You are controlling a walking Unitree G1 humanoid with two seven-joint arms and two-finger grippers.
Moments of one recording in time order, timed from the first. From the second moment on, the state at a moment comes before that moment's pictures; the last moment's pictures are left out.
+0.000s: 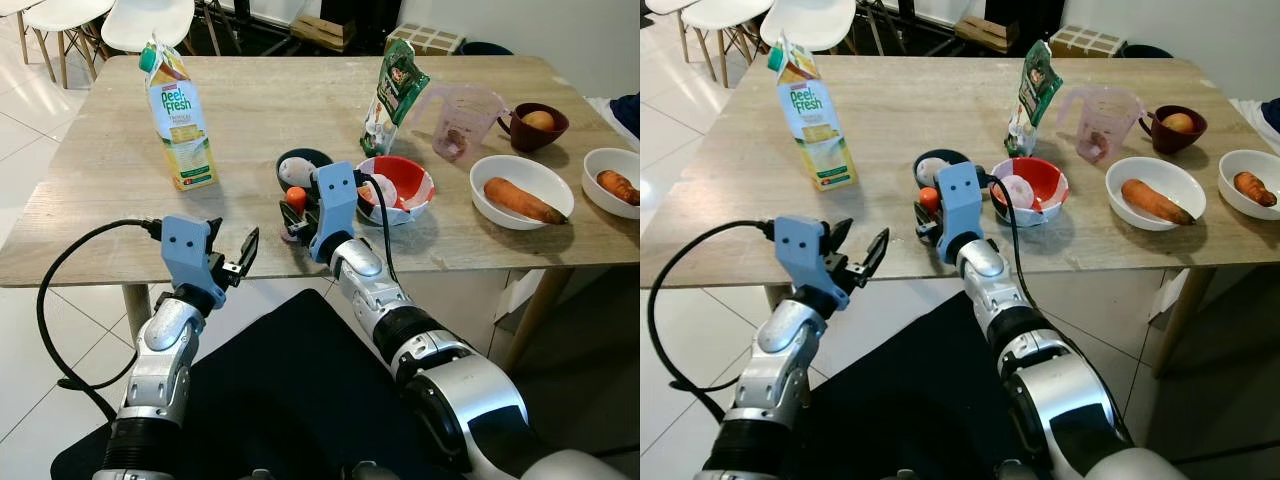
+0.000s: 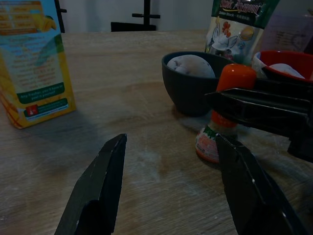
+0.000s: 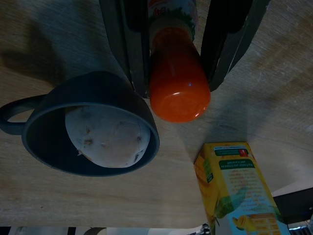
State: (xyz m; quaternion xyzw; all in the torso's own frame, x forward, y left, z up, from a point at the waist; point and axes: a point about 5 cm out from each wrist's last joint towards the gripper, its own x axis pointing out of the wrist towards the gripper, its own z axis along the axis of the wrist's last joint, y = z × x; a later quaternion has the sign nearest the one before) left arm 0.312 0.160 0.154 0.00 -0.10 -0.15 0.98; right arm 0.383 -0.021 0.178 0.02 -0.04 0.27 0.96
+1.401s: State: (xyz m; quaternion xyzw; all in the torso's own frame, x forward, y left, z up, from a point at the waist) left arm 0.306 0.109 0.141 -0.04 -0.09 -0.28 0.95; right arm 0.261 -0.228 0.122 0.10 0.06 0.39 0.91
